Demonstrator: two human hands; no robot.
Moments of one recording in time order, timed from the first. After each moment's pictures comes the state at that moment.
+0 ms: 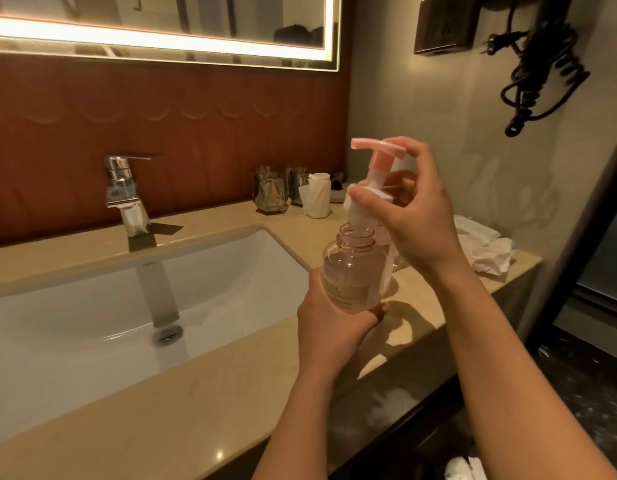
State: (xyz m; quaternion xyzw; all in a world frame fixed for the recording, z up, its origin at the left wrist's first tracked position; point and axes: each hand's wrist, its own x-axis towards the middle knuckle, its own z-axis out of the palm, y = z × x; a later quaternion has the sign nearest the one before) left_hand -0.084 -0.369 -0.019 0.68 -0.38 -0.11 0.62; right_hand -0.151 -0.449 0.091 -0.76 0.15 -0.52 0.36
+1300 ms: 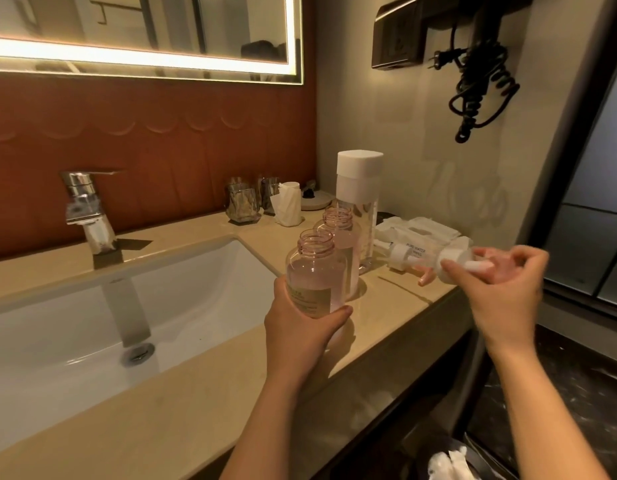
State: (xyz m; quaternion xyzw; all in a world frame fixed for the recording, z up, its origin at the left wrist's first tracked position) left_hand -0.085 -0.367 -0.024 0.68 -0.39 -0.07 0.62; right_hand -0.266 -0.500 0.004 -0.60 0.33 -0.64 0.34
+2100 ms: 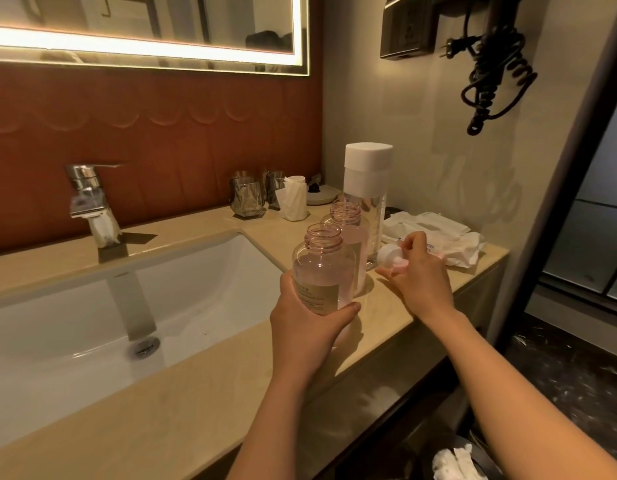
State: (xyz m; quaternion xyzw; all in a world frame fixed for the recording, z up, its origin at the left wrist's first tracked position) left_hand -0.086 -0.366 -0.021 0.69 -0.39 -0.07 0.61; right_hand -0.186 -0.532 -0.017 -0.83 0.39 -0.39 0.12
